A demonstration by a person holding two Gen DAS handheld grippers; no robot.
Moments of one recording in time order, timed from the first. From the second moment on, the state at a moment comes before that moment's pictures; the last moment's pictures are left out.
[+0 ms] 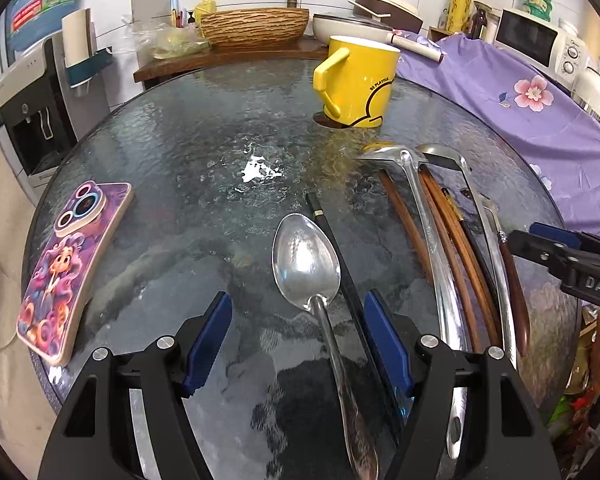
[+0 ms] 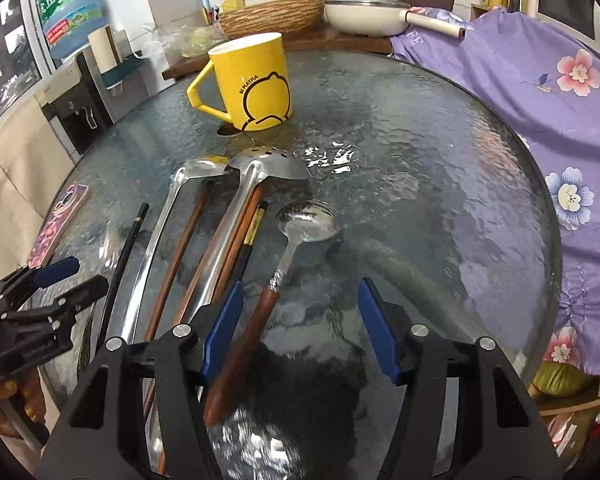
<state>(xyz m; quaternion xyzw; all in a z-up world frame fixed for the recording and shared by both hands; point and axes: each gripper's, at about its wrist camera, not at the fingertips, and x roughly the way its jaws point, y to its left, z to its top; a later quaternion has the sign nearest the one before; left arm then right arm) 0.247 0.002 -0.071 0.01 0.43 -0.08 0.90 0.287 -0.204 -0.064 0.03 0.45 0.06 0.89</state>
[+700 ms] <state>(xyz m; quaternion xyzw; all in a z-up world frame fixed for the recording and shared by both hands) 0.281 -0.004 -0.071 0.03 0.45 -0.08 0.89 0.345 -0.190 -0.078 -0.02 0.49 0.06 0.87</state>
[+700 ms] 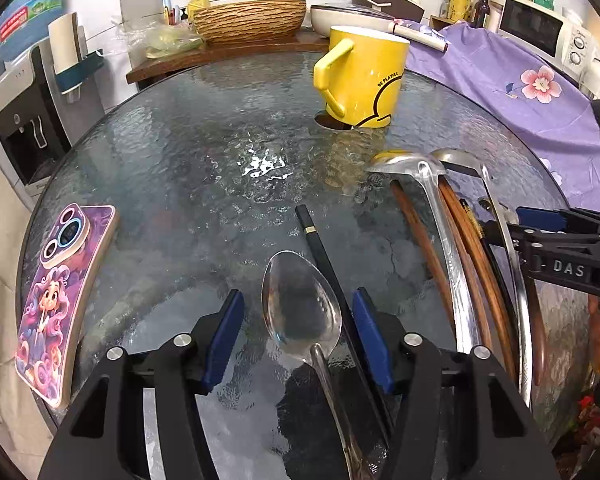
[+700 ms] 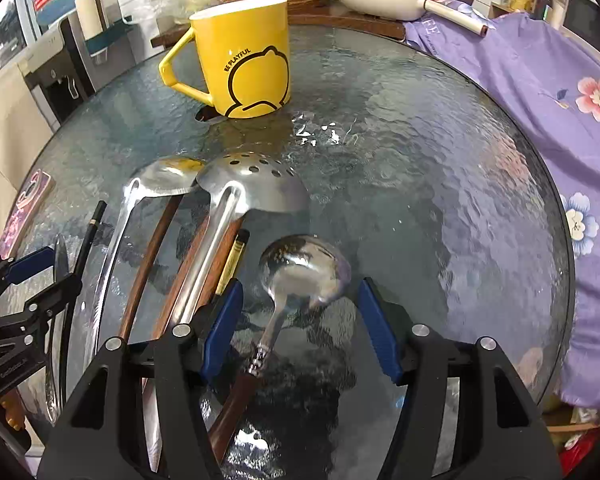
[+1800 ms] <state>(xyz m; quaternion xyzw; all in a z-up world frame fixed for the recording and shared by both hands) 0.288 0.014 -0.065 -0.03 0.45 -0.11 0.88 0.354 -0.191 -0.076 -0.03 0.50 0.07 0.86</state>
